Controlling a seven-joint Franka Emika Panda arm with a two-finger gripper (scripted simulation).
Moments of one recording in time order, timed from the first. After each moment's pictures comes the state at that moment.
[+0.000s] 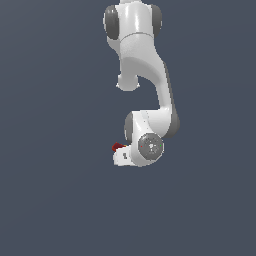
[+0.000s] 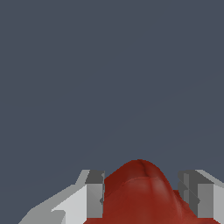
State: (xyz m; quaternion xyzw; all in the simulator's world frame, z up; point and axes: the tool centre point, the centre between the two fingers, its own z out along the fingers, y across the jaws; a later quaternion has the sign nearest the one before) arm 0.035 0.033 0.042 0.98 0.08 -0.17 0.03
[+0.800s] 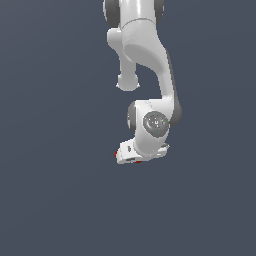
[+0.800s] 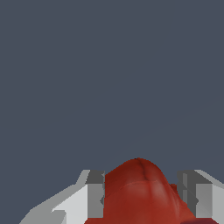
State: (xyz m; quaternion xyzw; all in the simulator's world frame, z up) arm 0.056 0.050 0.070 0.99 0.10 -0.06 0.03
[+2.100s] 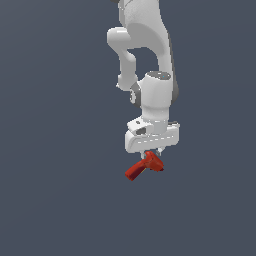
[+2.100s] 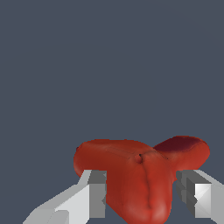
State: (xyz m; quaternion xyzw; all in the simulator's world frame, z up) arm 0.074 0.088 0.154 0.97 0.14 0.21 0.03
